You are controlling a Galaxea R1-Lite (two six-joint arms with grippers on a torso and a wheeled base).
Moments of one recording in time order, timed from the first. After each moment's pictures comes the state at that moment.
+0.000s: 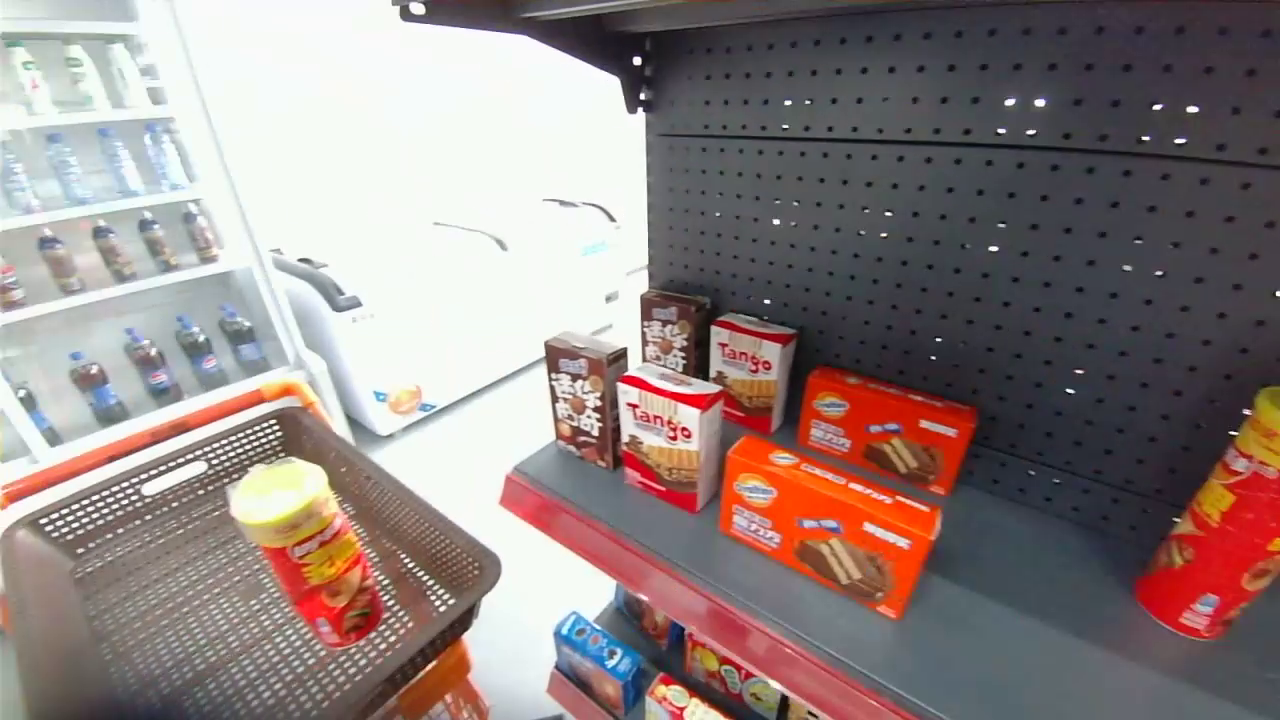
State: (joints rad) left arm 0.00 0.00 0.00 0.00 -0.08 0.04; right arm 0.00 0.01 0.00 0.01 -0.03 0.00
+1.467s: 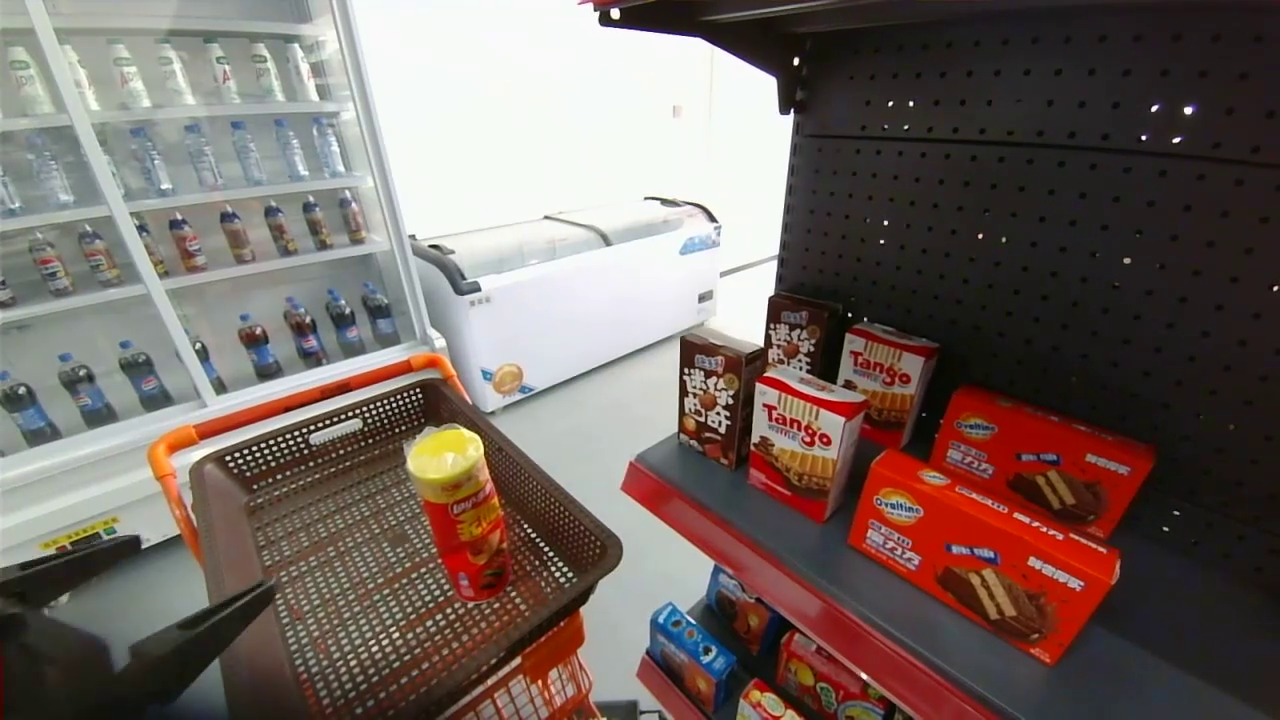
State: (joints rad) left arm -0.07 0.94 -0.42 -0.17 -0.11 0.05; right arm 0.00 0.01 0.00 0.01 -0.03 0.00
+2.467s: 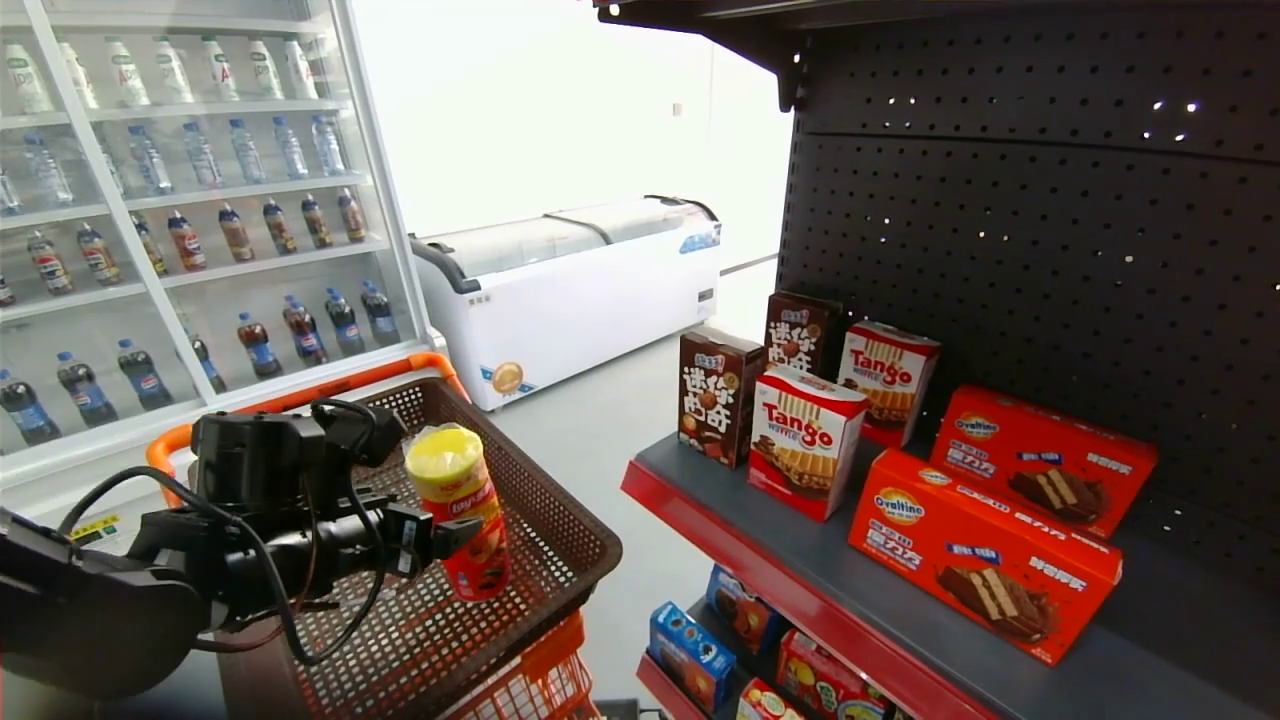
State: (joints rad) left arm -0.13 1.81 -0.55 -0.70 -0.11 0.05; right arm 0.00 0.01 0.00 0.01 -0.03 0.00
